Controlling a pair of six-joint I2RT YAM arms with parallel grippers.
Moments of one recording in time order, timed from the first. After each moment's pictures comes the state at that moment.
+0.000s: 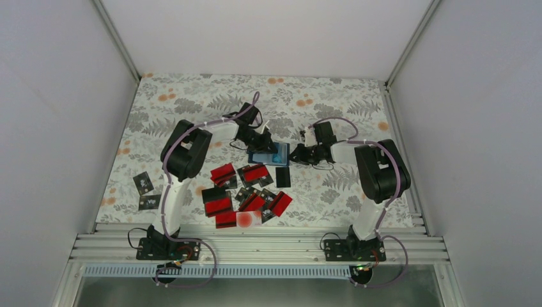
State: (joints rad) left arm -0.52 2.25 1.53 -0.40 0.79 -0.47; right arm 0.30 1.84 0.87 -0.07 -0.59 0.42
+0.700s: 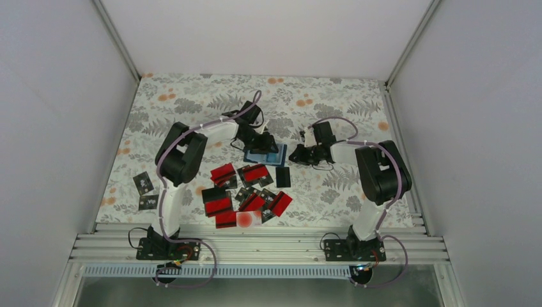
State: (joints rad) left arm -0.55 2.17 1.52 -0.51 0.62 -0.42; right arm 0.31 1.81 0.87 -0.10 -0.55 0.42
